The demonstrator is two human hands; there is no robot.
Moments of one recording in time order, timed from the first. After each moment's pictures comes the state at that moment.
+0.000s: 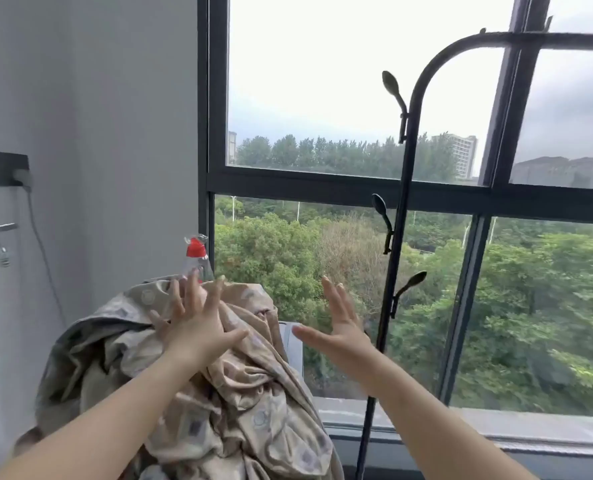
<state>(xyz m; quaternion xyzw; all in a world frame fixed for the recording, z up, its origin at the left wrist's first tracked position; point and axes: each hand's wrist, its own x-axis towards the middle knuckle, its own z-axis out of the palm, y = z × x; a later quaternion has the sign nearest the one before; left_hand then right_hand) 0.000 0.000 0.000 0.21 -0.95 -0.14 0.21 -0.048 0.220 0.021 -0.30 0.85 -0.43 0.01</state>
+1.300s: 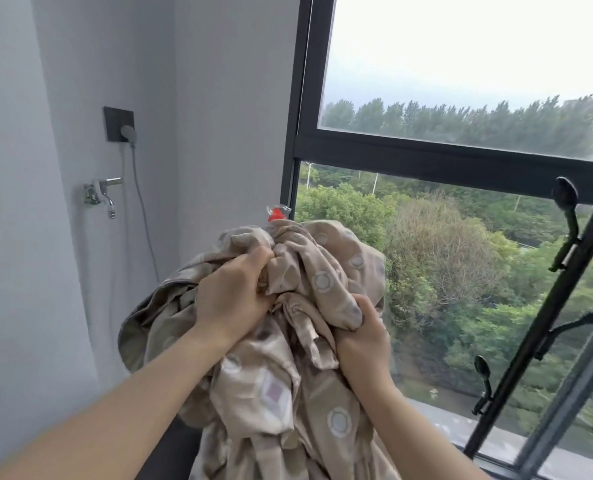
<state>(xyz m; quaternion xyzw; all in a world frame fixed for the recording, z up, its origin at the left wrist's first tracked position) 0.007 -0.062 0.020 0.16 -0.87 -0.08 0.46 -0.085 0.089 -0.024 -0.28 0.75 -0.59 -0.07</state>
